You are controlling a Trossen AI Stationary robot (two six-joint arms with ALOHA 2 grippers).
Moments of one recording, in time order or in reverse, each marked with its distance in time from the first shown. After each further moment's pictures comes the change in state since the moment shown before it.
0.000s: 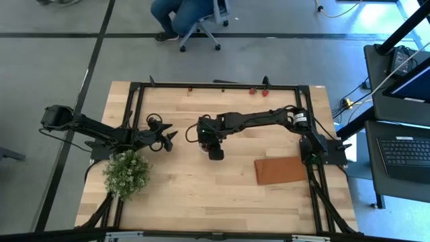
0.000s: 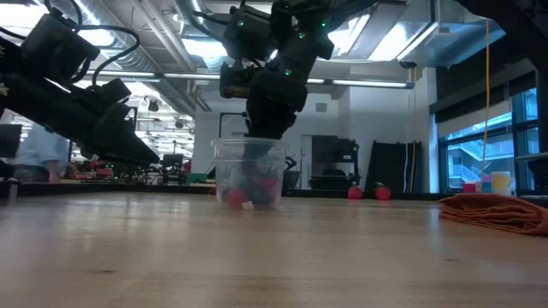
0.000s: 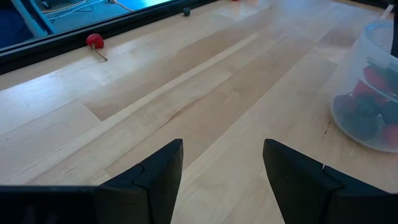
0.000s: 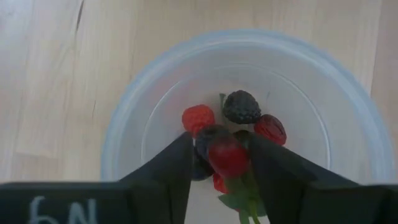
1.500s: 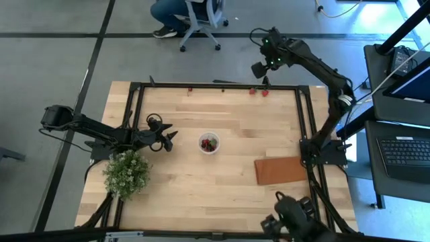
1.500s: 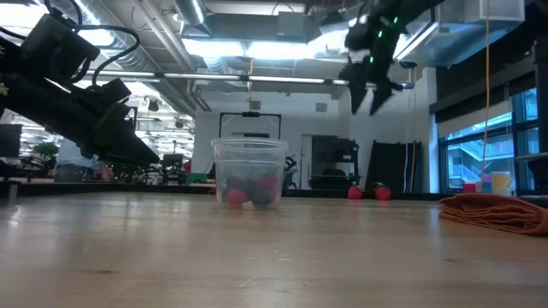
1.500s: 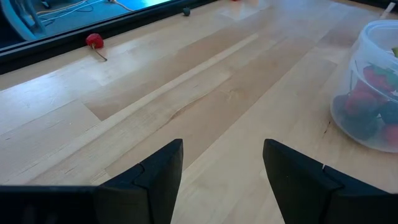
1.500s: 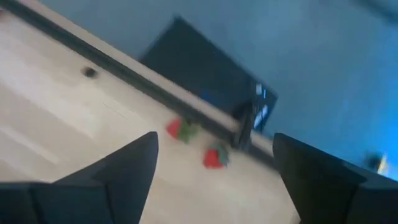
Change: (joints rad) left arm 0.000 0.000 0.000 0.000 0.000 0.000; right arm -0.825 -0.427 0.002 -0.352 0.247 0.250
